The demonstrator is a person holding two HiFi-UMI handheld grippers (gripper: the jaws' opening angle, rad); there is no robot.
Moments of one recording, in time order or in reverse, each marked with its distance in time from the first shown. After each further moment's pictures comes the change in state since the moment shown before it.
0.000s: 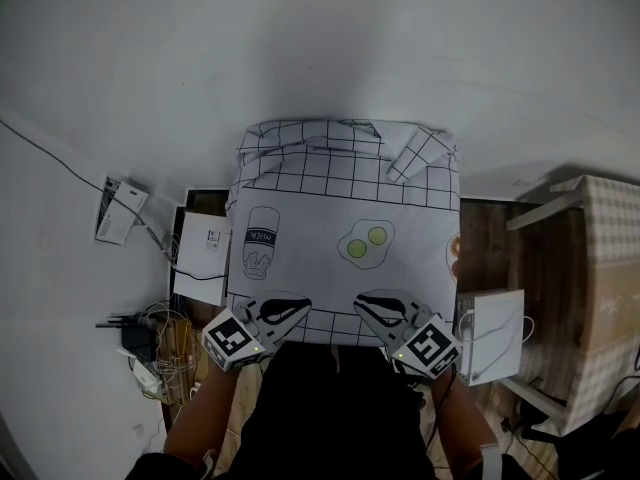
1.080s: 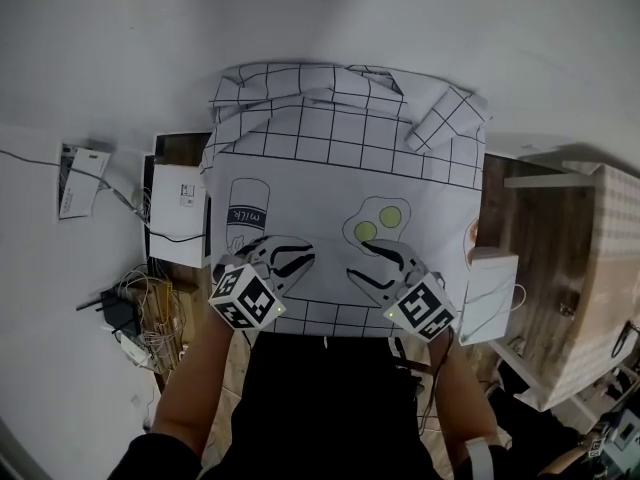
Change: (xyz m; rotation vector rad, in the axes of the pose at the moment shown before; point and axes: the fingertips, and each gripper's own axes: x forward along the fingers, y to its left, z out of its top) left arm 0.061 0.111 -0.075 0.297 0.354 -0.068; right arm 0.092 -0.078 -0.066 0.033 0.281 0.001
